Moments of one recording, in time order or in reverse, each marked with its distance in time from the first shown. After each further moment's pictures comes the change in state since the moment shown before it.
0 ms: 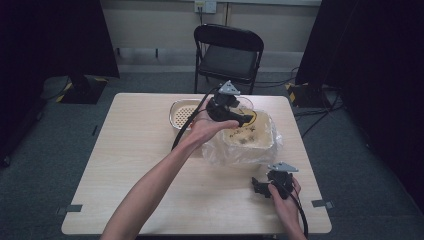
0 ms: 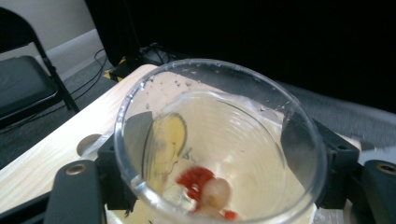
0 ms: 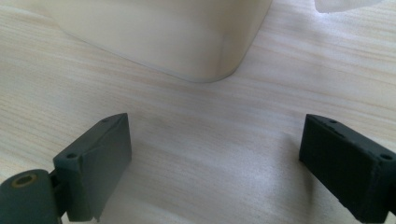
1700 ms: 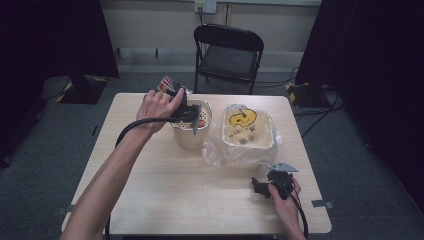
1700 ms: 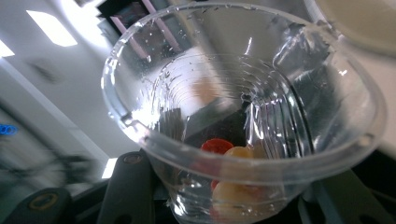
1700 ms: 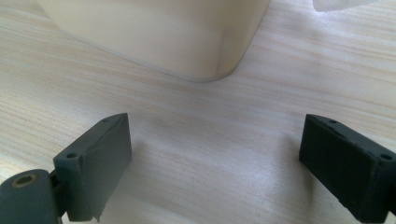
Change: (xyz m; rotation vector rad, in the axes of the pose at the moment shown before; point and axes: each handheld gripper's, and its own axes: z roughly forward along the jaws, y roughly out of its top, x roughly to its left) left arm 0.057 -0.069 -0.043 0.929 0.963 1.298; right arm 0.001 0.000 0.000 -0.001 -0.008 0.005
